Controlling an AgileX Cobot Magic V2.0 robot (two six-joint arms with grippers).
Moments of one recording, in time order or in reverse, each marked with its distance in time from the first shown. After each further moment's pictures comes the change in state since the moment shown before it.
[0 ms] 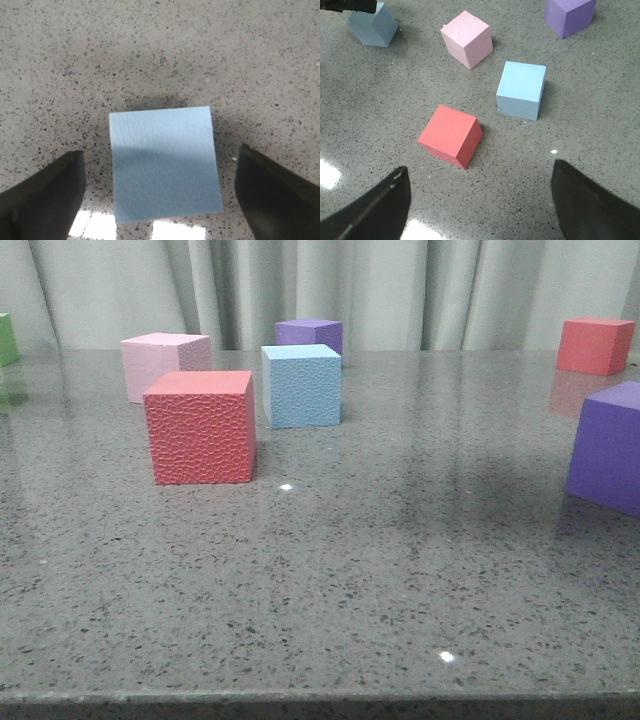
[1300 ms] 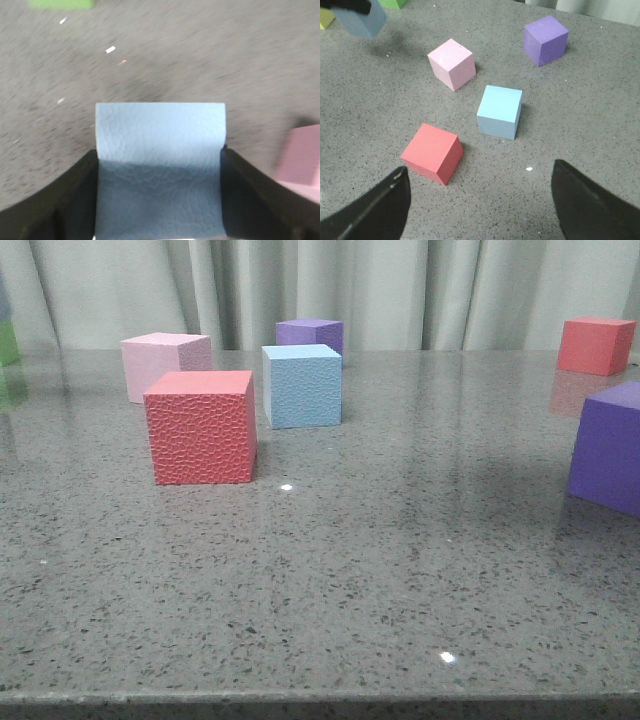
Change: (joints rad) left arm -0.080 0.061 -0.315 -0.012 0.220 -0.050; right arm 0.000 -0.054 0.004 -0.084 -0.009 0.002
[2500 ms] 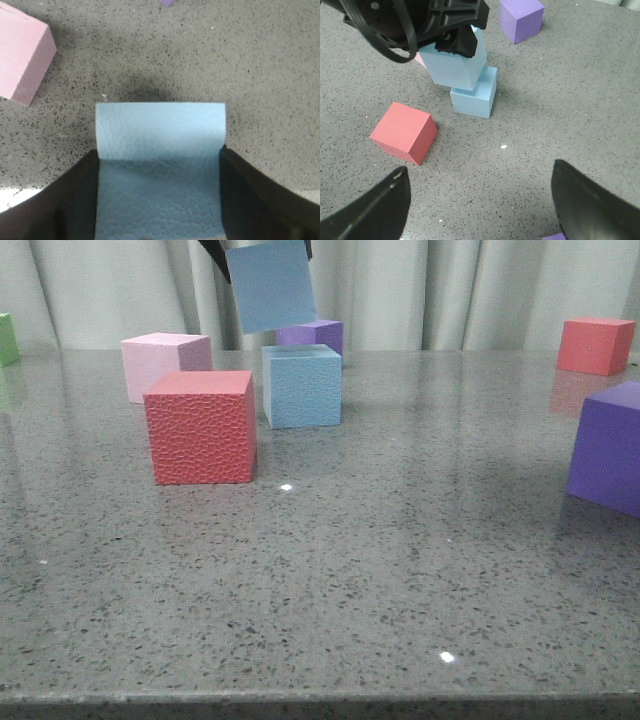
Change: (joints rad) left arm -0.651 0.115 -0.183 0.194 0.111 -0.702; right arm 0.000 0.000 0.000 -0.052 0.098 0.007
